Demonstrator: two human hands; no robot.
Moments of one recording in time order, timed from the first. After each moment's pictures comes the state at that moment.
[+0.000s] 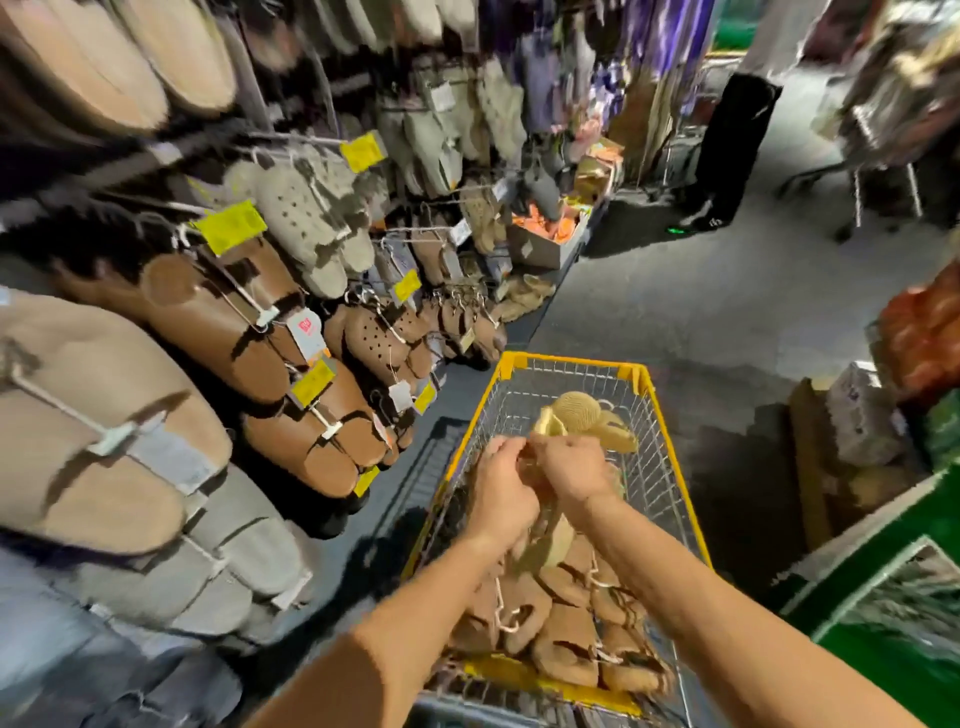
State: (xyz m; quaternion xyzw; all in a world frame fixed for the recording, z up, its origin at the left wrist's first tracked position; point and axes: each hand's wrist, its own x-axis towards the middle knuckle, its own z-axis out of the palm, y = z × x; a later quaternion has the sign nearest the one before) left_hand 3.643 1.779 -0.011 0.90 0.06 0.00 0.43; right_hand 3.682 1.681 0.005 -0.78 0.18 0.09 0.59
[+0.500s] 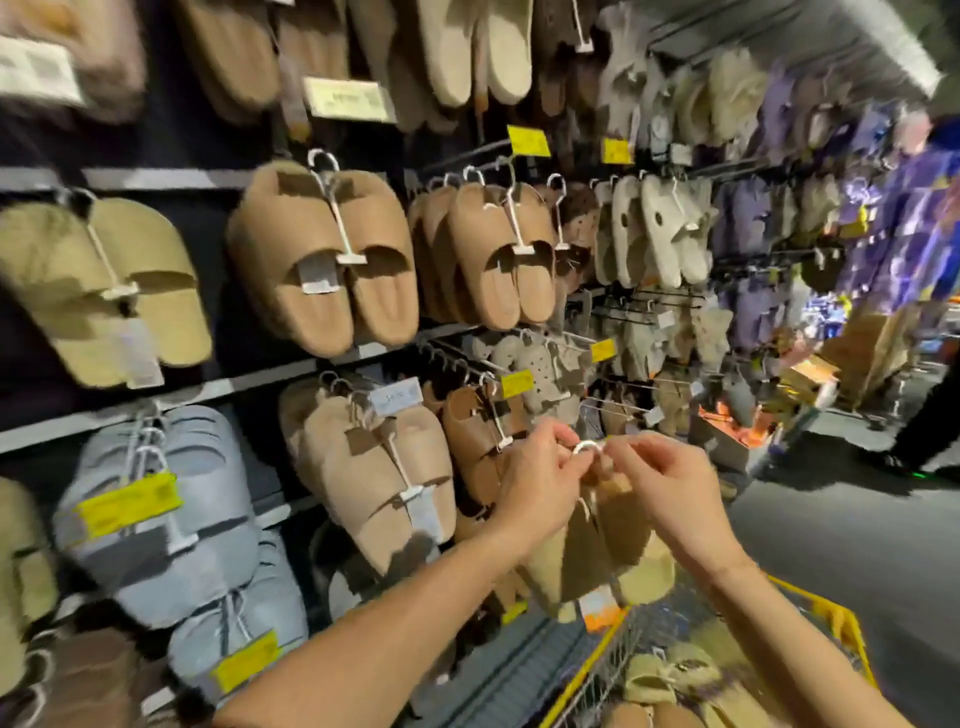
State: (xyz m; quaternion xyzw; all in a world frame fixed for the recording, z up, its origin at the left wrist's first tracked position) left_hand 3.543 1.923 0.234 0.84 0.10 0.26 0.47; right_hand 3.598 1.783 0.242 -0.77 -0.28 -0.09 0.56
